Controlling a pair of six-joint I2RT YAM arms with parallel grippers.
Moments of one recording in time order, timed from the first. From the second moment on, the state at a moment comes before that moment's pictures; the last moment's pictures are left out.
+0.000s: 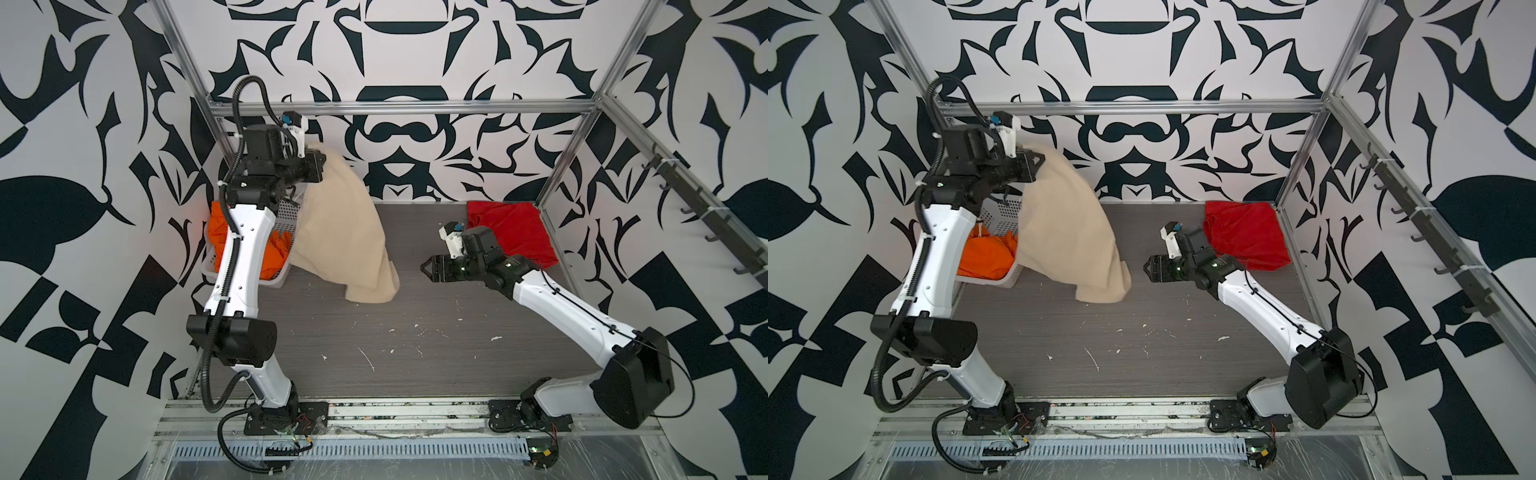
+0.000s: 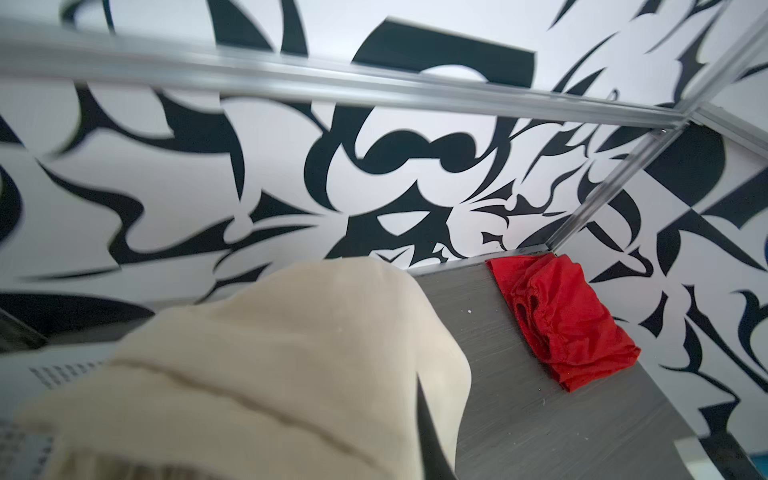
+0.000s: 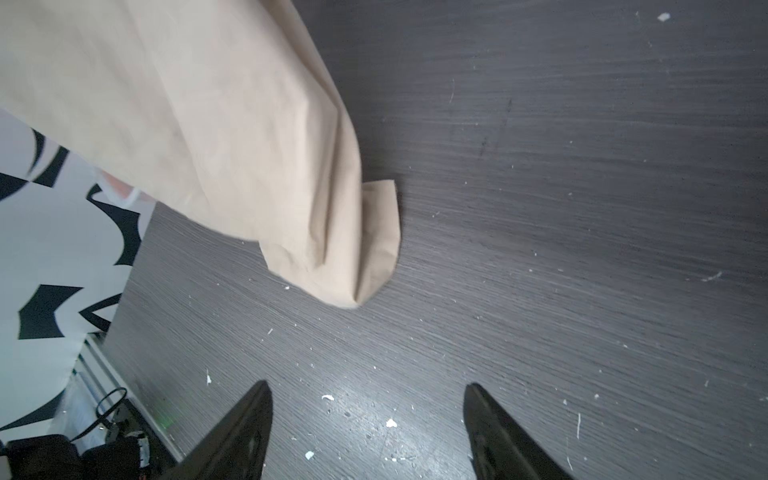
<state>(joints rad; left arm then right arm) -0.13 1.72 2.19 -0.77 0.37 -0.05 0.49 1.38 1.12 -0.47 -0.29 0.42</state>
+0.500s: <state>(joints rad) -0.80 1.57 1.45 -0.87 0.23 0.33 0.23 1.33 0.98 -0.53 -0.28 0.49</state>
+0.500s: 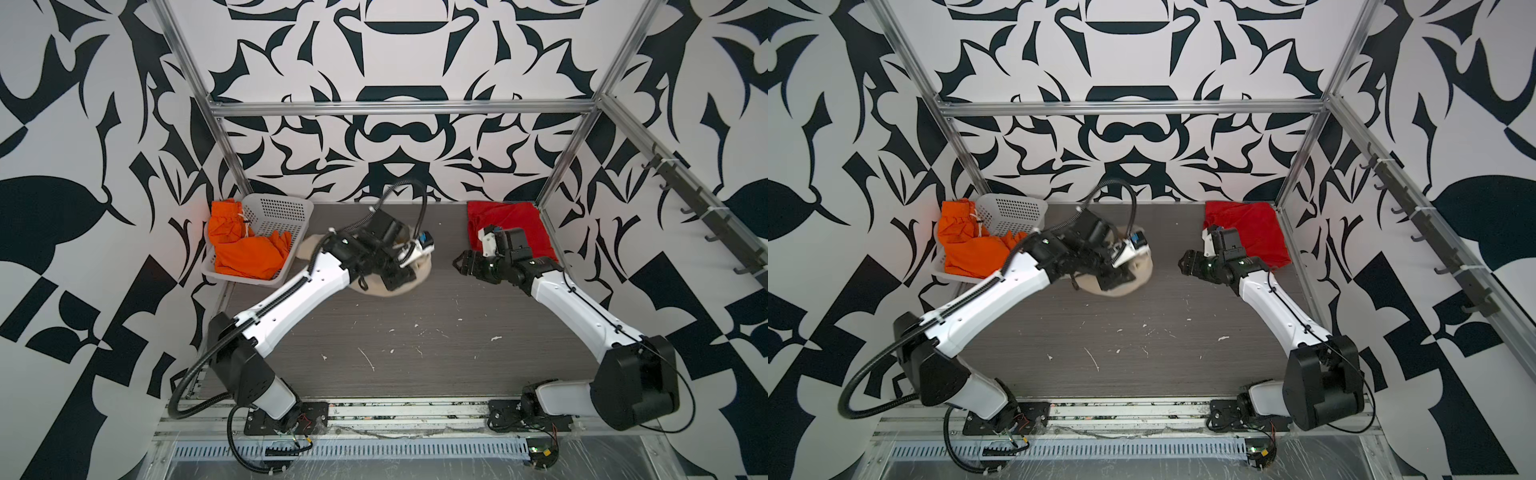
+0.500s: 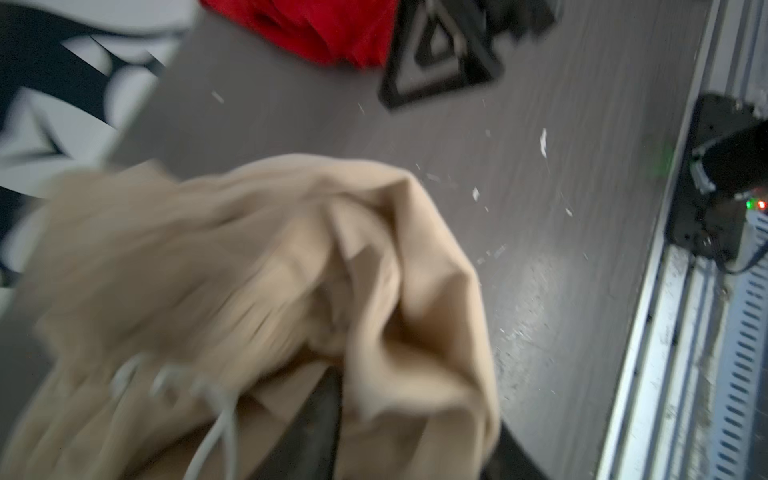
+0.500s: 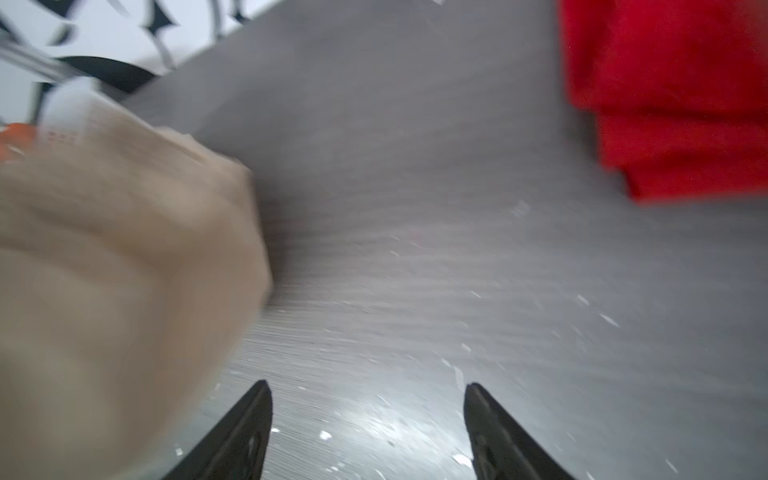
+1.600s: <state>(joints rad) -0.48 1.17 0.73 -0.46 0.12 -0.79 0.22 1.75 1.01 -0.71 -0.61 0.27</state>
